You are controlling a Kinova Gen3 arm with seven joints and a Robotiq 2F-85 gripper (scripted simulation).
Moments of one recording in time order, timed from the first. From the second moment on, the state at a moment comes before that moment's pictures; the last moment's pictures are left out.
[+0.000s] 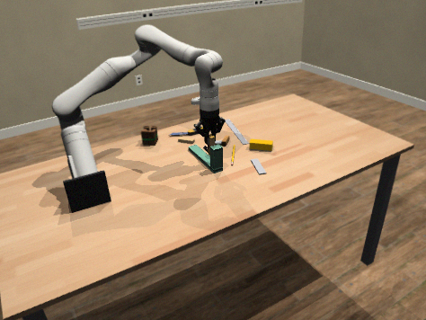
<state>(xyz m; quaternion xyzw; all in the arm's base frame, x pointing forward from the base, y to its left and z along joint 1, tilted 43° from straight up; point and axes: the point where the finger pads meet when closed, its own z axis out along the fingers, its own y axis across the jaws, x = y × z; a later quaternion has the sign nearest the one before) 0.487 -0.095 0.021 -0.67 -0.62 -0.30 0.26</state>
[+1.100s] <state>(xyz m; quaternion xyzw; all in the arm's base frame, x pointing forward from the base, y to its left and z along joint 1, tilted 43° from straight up) 0.483 -0.139 0.064 -0.67 -0.62 -0.30 0.26</state>
